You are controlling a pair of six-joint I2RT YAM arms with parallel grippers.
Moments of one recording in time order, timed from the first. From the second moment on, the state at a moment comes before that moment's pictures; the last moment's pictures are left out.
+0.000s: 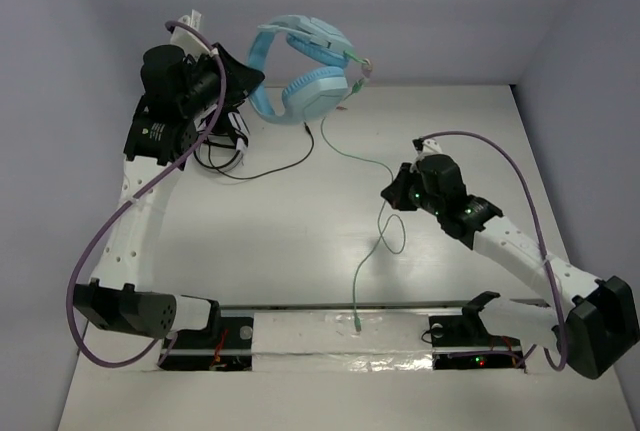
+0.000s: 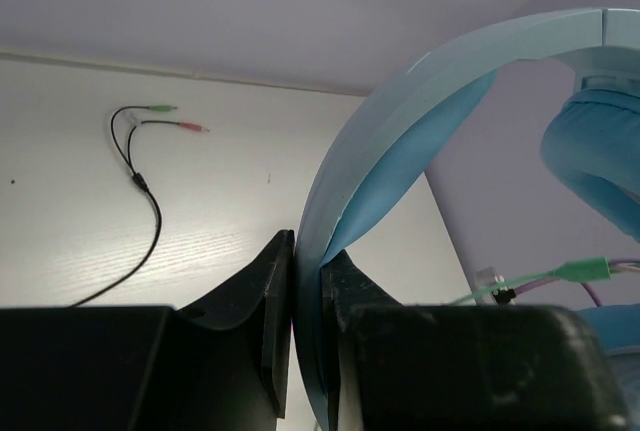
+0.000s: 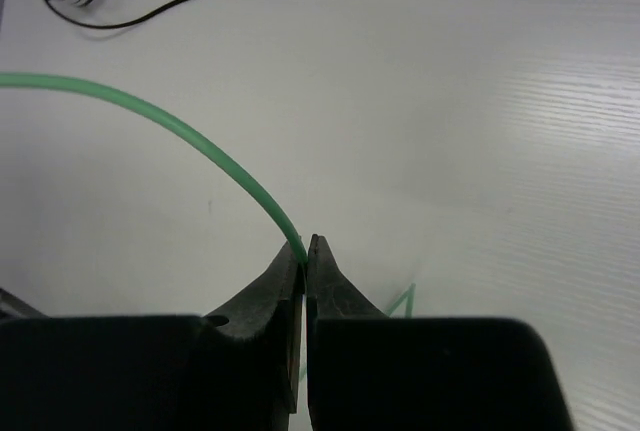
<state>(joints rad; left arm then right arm) -0.18 1.34 1.64 -0.45 0.35 -0.60 0.53 1.09 0.77 -0.21 -0.02 0.55</state>
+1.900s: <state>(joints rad) -0.75 1.33 1.02 -0.43 0.03 -0.25 0.95 1.27 1.38 -0.71 0.69 0.14</state>
